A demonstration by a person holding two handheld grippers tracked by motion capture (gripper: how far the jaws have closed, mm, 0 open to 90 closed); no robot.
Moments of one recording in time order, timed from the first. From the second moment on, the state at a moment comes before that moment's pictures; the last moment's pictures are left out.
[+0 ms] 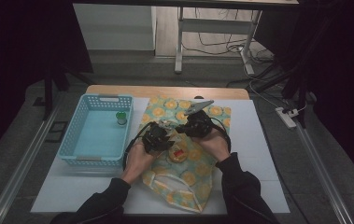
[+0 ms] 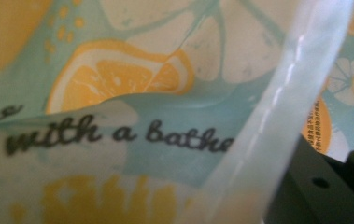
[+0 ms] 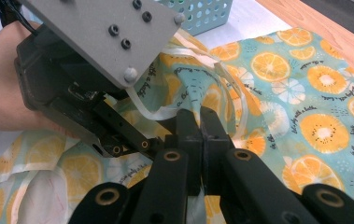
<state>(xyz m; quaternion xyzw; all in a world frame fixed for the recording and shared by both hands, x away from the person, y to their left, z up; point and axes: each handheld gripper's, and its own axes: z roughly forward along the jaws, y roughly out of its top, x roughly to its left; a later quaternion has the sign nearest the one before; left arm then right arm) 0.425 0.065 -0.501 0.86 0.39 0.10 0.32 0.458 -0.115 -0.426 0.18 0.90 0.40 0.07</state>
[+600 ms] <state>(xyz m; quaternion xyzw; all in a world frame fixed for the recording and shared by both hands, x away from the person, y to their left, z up) 0.411 0.060 -0.485 0.87 0.35 0.08 0.35 0.458 -0.118 -0.424 0.18 0.90 0.40 0.07</state>
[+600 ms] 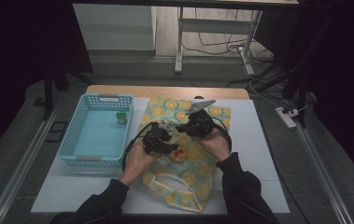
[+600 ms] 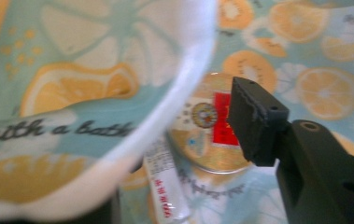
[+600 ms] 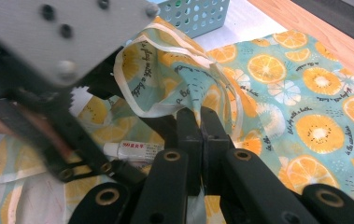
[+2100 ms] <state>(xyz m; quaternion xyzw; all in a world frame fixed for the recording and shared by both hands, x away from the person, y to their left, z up) 0.382 0.119 -0.425 0.85 0.31 0.05 0.42 0.460 -0.122 -0.423 0.18 0.89 0.40 0.08</state>
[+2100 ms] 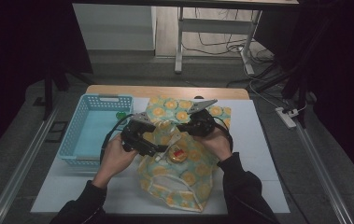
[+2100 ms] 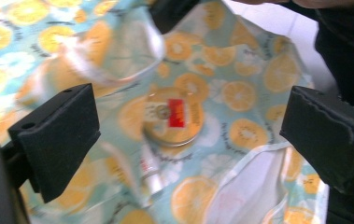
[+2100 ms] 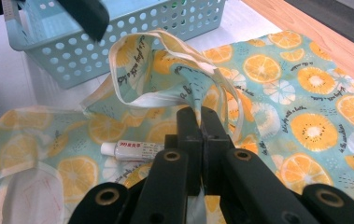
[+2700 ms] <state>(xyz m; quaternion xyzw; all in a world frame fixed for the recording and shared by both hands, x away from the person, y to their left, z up) 0.401 0.173 -0.437 0.83 0.38 0.09 0.40 0.460 -0.121 -0.424 0.18 0.90 0.40 0.07</state>
